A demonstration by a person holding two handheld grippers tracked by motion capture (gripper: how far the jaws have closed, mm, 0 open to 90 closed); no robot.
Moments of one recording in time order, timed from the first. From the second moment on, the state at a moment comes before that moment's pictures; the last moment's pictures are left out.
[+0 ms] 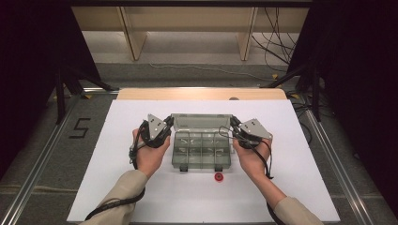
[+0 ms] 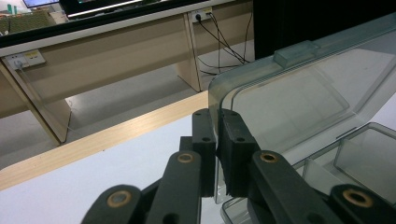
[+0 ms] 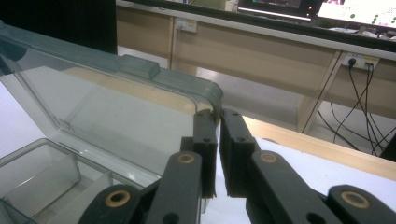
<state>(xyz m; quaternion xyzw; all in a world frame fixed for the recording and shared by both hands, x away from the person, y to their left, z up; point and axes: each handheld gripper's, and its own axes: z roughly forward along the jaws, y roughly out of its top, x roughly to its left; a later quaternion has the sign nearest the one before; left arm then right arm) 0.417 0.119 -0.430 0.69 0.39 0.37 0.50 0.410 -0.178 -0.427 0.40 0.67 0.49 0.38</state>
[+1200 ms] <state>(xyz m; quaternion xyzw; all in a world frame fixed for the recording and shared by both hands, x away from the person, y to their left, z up) 0.427 0.119 -0.428 0.68 0.39 0.36 0.50 0.418 -0.177 -0.425 0.41 0.67 0.49 0.39</state>
